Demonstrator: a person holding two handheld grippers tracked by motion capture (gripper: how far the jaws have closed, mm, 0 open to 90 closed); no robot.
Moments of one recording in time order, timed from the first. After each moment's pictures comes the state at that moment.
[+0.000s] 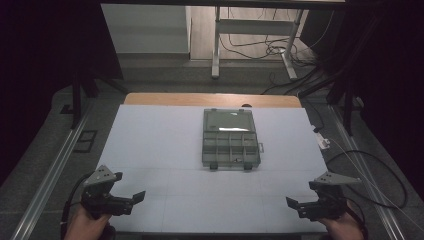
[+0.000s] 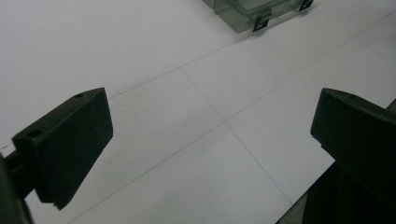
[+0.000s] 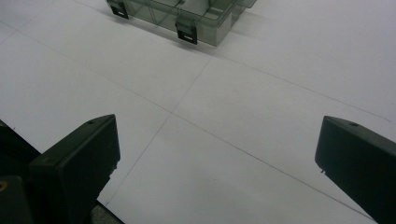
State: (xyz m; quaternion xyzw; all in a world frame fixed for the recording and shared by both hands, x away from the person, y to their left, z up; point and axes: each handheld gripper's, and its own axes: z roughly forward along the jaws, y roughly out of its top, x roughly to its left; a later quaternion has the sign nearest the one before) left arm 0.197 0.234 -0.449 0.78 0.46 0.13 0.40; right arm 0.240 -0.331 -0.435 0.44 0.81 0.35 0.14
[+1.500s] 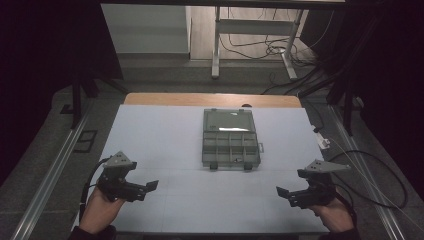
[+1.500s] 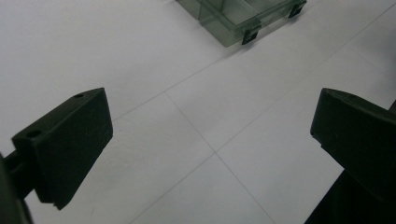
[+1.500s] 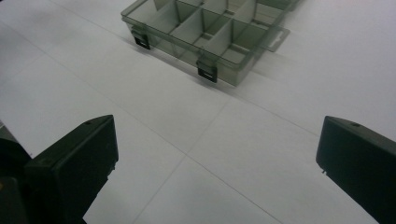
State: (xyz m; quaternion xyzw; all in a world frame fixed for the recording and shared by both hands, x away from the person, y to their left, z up) left arm 0.240 0.210 -0.442 0.80 0.44 0.10 0.40; right arm 0.267 -0.309 -0.426 0.40 0.82 0.39 0.13
